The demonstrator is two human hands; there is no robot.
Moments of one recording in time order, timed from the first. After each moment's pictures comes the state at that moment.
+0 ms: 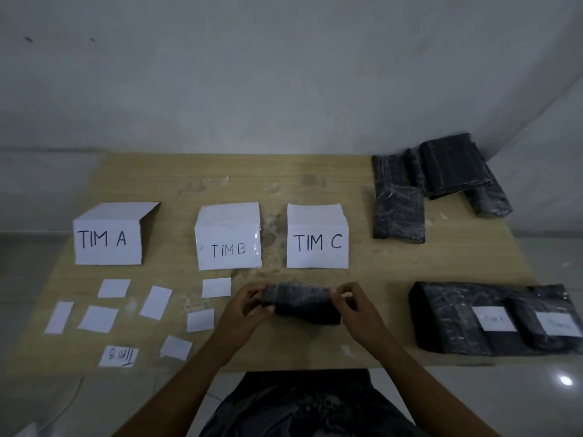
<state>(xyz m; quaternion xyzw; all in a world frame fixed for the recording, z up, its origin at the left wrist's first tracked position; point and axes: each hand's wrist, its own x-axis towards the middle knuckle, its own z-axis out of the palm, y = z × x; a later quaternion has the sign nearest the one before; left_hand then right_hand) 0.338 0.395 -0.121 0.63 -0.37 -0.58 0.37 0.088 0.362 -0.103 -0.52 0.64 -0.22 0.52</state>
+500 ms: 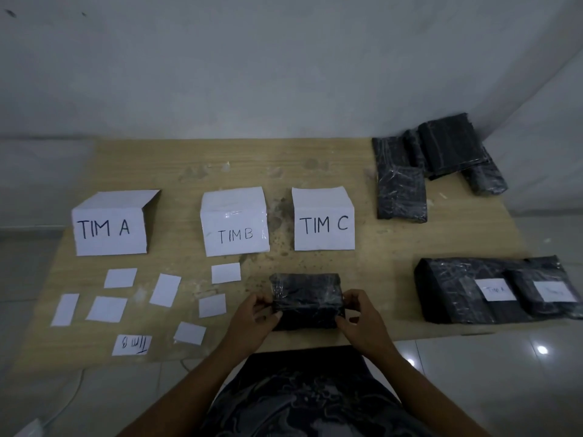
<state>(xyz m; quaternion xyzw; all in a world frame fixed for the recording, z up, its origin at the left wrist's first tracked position) 0.351 0.429 -0.150 0.64 -0.41 -0.57 0.30 0.101 0.420 -0.140 -0.54 0.66 -0.23 0.47</state>
